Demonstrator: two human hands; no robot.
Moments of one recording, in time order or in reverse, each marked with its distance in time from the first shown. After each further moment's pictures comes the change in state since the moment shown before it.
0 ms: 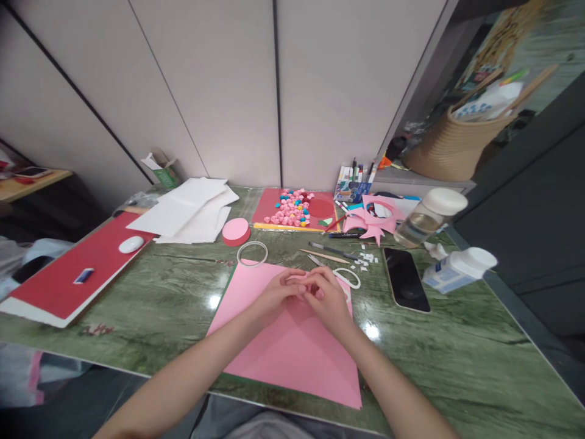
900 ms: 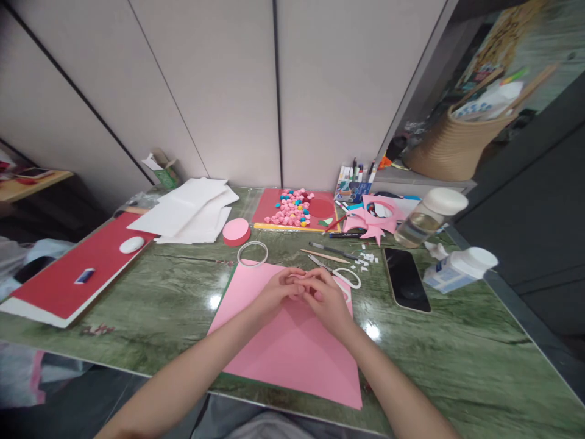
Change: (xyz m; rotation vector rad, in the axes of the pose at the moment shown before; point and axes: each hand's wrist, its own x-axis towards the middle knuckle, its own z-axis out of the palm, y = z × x) left_hand -0.001 0.003 -0.003 0.028 -0.014 0.013; right_hand 0.000 -0.003 -0.002 0.021 -0.079 -0.054
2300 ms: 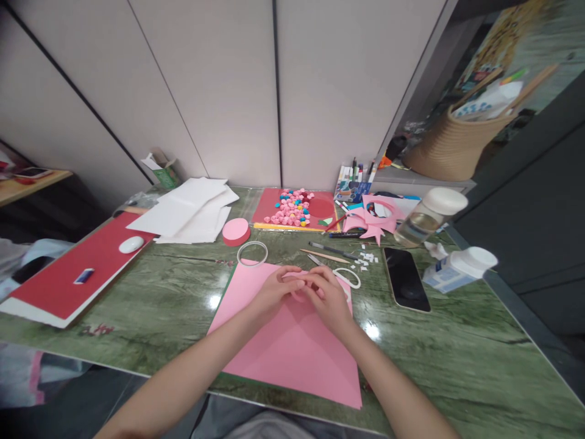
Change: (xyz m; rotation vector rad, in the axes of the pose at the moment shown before) left_hand -0.002 0.003 0.003 -0.040 0.082 0.023; right_hand 0.000 0.004 -0.001 0.010 0.036 0.044
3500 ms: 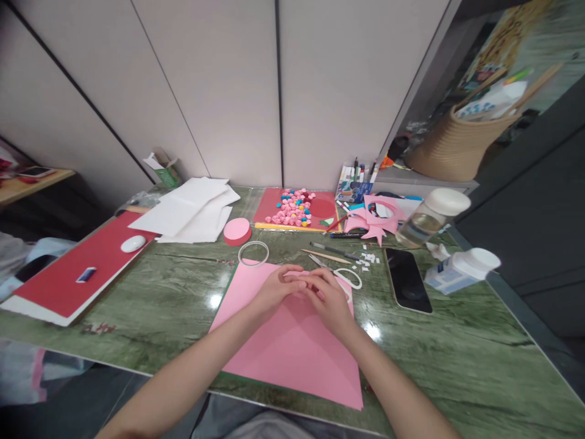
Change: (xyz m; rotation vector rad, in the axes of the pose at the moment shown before) left_hand 0.004 0.001 -0.003 0.088 -0.025 0.005; right_hand -0.002 0.001 0.000 -0.033 -0.034 -0.051
